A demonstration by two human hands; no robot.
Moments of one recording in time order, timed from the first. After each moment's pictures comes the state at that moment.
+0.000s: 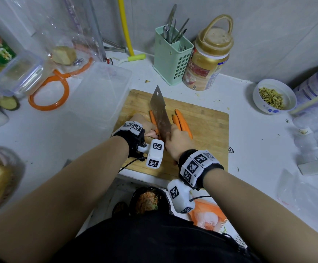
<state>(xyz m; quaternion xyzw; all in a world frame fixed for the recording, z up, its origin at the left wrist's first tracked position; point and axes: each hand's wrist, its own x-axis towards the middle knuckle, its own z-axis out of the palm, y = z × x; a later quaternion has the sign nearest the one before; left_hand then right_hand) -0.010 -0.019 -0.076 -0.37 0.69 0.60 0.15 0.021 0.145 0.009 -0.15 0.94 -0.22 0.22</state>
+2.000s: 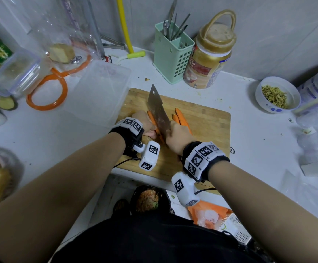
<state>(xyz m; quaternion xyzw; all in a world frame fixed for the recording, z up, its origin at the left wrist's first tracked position) -0.010 -0.009 -0.038 -0.30 0.83 0.44 0.17 0.000 0.141 0.024 -0.17 0.92 -0.21 0.27</state>
